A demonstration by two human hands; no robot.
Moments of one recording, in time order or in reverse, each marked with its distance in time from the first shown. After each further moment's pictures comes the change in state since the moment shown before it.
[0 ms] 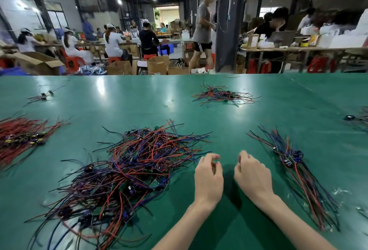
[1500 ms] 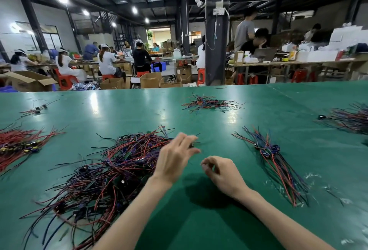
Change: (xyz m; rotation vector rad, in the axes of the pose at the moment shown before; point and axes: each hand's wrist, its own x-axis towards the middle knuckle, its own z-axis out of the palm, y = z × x) left_hand 0.021 0.009 -0.072 0.457 0.111 0.850; right_hand -0.030 -0.019 -0.015 0.578 -0.075 -0.282
